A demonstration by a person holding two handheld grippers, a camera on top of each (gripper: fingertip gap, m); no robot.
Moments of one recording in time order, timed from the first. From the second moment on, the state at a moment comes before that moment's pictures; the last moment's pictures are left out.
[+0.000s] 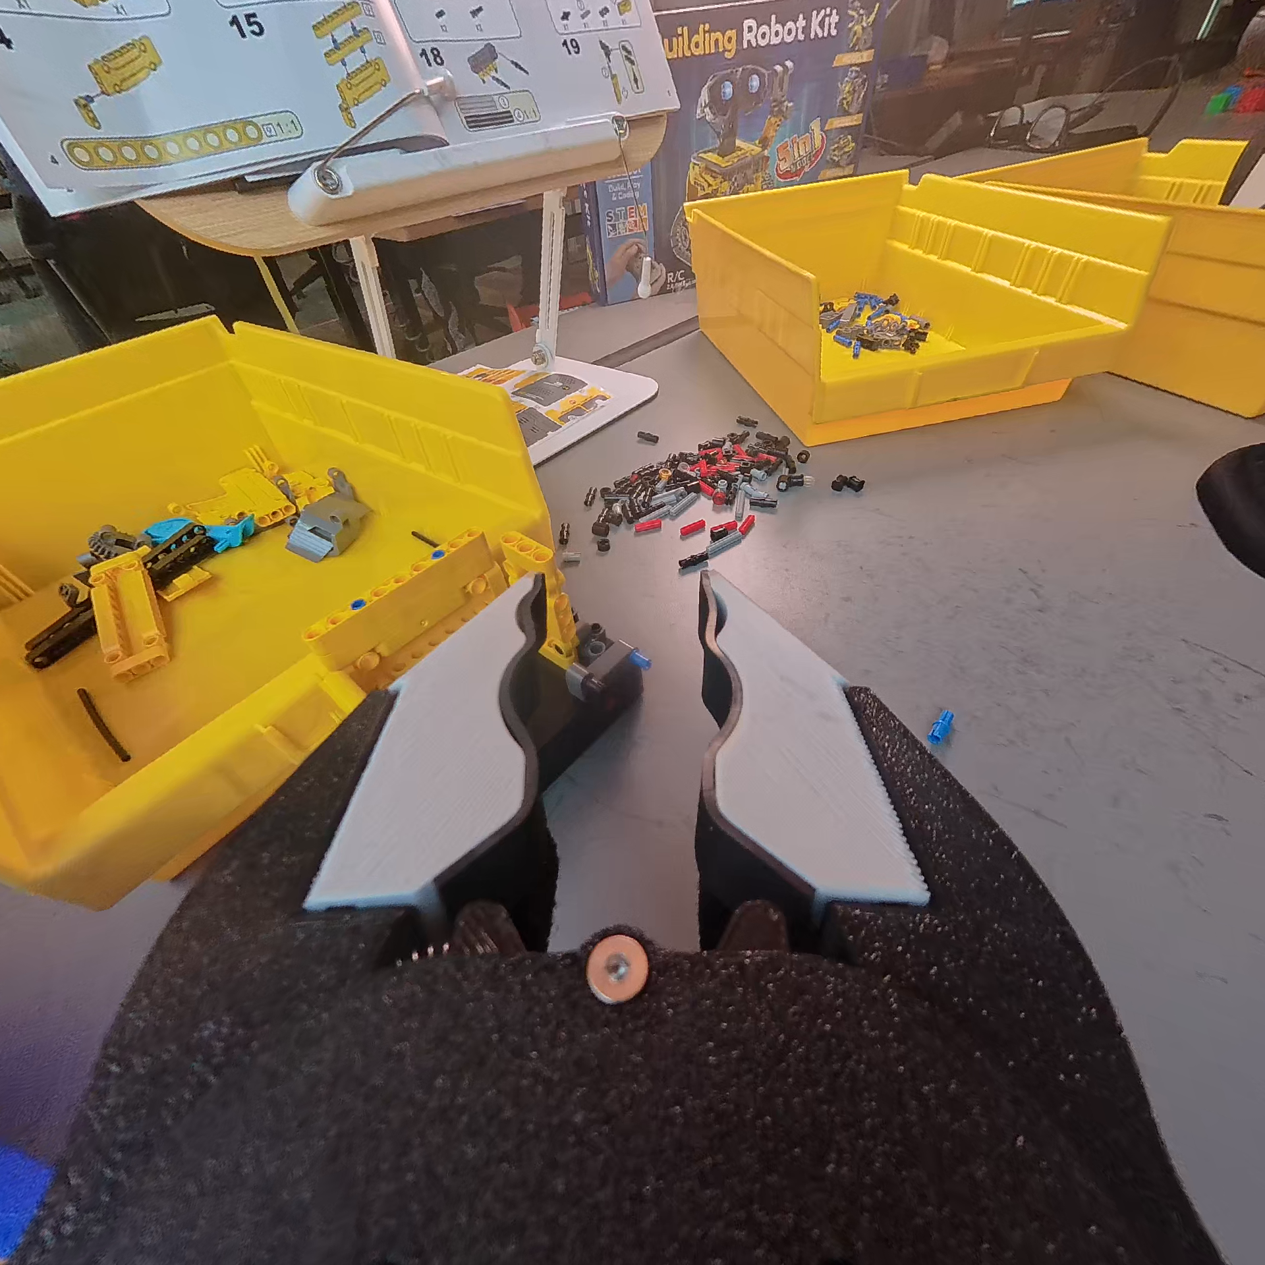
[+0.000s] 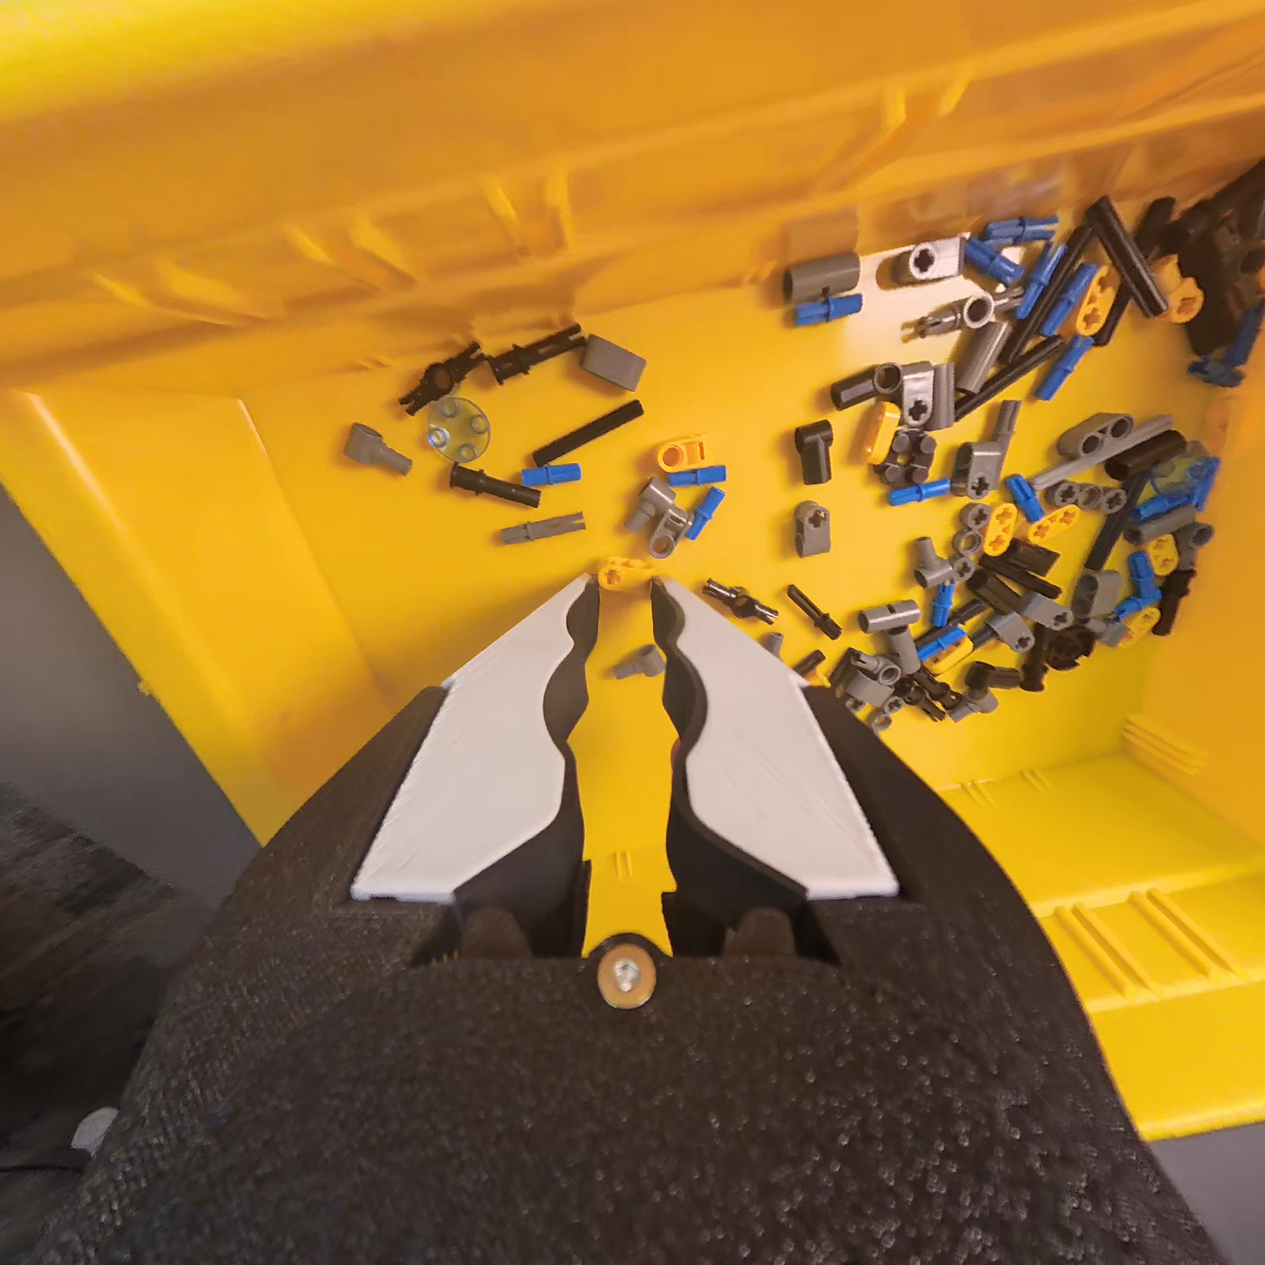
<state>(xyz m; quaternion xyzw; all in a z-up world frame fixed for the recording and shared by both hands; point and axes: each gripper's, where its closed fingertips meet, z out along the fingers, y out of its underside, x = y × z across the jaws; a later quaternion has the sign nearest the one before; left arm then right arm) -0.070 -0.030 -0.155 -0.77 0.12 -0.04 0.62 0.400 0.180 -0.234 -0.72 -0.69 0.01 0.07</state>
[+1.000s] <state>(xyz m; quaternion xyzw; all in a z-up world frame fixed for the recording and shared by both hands) -0.076 -0.027 -0.162 -0.78 0.10 -0.03 0.61 0.414 0.312 -0.228 -0.84 -0.54 -0.05 0.07</state>
